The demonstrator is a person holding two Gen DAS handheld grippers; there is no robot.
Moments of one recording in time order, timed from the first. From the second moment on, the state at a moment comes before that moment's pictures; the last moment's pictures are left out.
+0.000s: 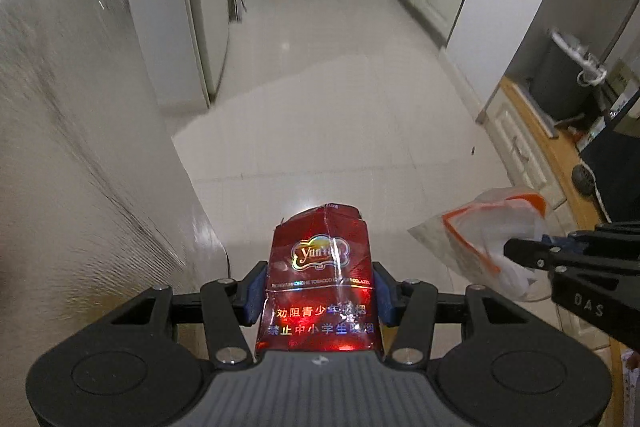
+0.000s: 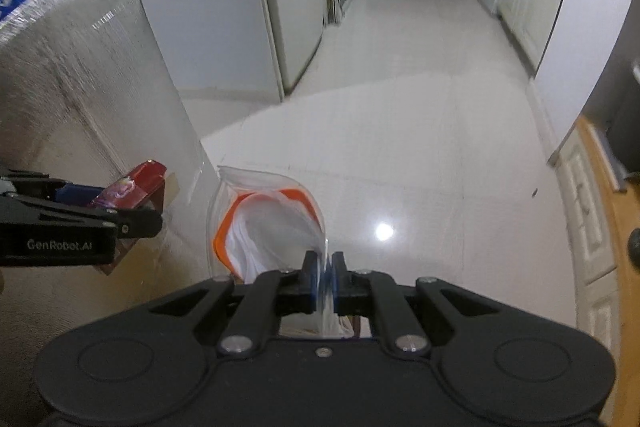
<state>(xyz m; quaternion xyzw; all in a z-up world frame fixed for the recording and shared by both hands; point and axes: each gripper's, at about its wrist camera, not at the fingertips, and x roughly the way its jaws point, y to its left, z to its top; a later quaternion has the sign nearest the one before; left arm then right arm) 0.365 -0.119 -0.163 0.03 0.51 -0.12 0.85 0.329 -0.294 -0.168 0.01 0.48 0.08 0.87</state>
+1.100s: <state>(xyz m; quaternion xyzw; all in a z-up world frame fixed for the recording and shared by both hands) 0.403 -0.118 -0.282 0.06 0.64 -0.13 0.75 0.380 -0.269 -0.277 0.03 0.60 0.07 0.80</state>
